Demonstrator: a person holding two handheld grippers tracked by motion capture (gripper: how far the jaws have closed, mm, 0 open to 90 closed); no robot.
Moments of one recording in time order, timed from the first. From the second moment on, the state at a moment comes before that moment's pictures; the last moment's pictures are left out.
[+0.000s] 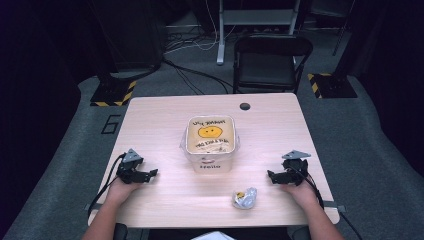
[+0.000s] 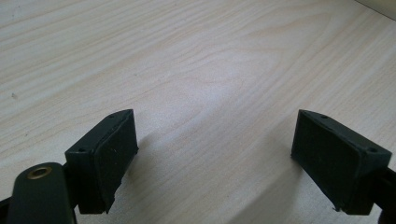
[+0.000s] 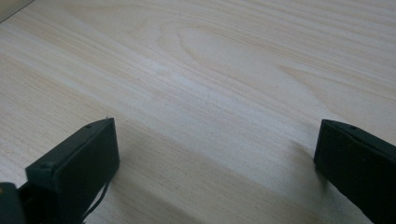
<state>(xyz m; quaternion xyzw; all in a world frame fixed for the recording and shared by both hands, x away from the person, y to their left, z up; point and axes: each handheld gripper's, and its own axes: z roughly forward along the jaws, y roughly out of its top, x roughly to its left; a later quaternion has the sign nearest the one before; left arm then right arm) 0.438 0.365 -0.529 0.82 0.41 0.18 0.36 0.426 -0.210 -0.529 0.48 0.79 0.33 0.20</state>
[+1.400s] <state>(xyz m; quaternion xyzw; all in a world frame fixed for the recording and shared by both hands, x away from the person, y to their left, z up) 0.438 0.365 -0.529 0.82 0.40 0.18 0.36 0.413 -0.211 -0.504 0.45 0.80 0.35 0.20</state>
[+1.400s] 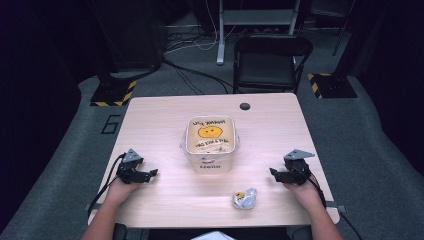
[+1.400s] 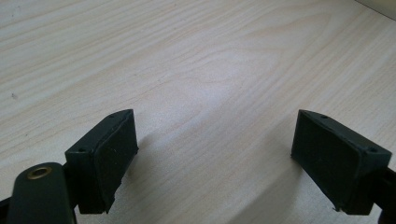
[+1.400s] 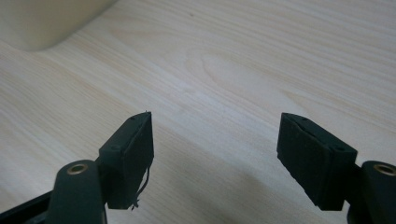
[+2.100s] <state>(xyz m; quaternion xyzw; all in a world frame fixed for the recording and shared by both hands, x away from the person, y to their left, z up) 0.437 0.365 -0.529 0.82 0.41 0.18 0.36 0.396 -0.224 -0.470 0.44 0.78 0.41 0.16</state>
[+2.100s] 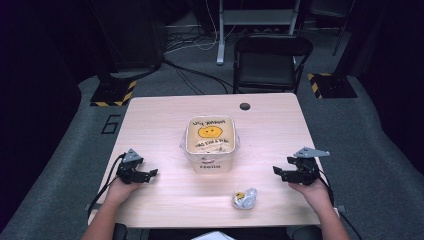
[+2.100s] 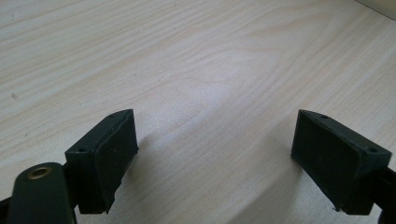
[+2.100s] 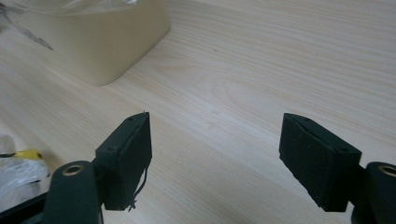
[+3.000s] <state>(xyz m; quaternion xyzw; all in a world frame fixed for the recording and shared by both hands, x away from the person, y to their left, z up) 0.437 0.365 -0.529 0.82 0.41 0.18 0.36 0.359 -0.183 -0.454 0.31 0.83 0.45 0.12</state>
